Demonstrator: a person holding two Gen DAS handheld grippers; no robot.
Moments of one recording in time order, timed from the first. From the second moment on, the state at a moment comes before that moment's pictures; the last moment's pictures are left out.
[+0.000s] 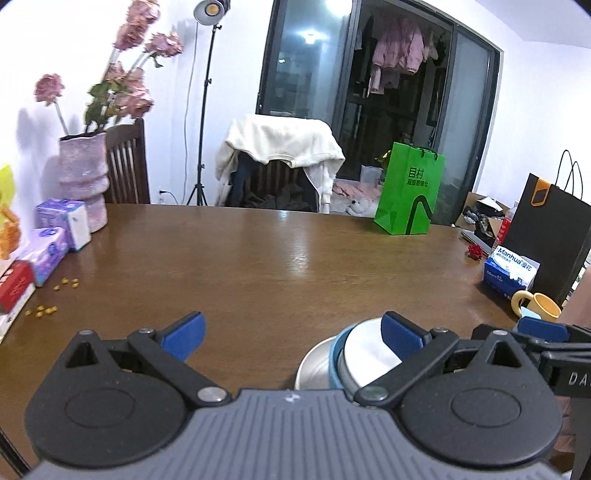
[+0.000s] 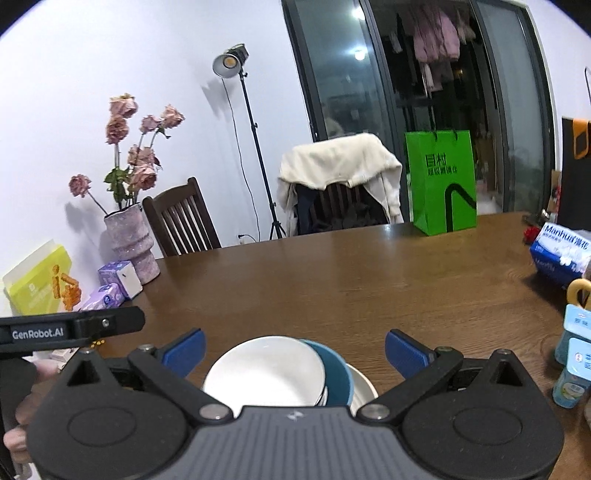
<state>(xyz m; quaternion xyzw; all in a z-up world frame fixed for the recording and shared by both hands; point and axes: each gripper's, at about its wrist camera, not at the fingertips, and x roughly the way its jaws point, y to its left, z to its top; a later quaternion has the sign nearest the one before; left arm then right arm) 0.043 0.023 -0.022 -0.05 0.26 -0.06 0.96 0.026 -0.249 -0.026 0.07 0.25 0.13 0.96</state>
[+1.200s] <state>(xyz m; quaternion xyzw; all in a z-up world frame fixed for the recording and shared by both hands) -0.158 0.106 -0.024 -0.05 0.24 -0.01 0.97 -0.170 -0.183 -0.013 0.04 0.22 0.10 0.97</state>
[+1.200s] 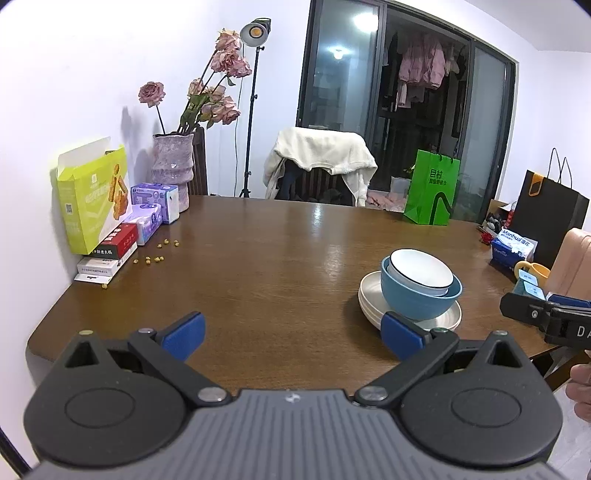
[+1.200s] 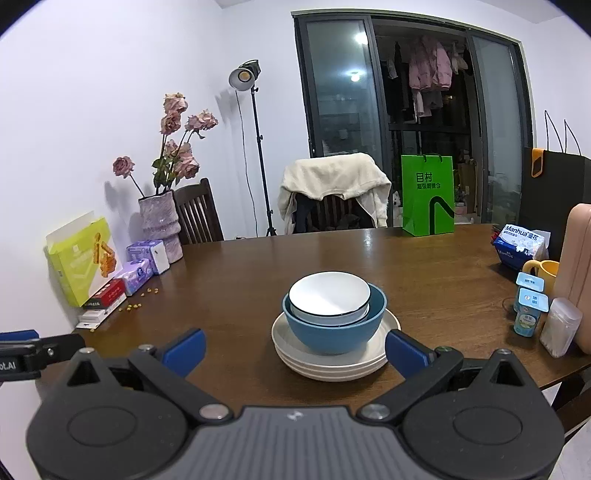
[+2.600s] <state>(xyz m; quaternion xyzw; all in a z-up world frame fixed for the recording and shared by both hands) -0.164 0.105 -0.024 -0.06 0.24 -0.01 0.97 -0.180 -0.184 -0.011 0.04 0.23 0.10 0.97</state>
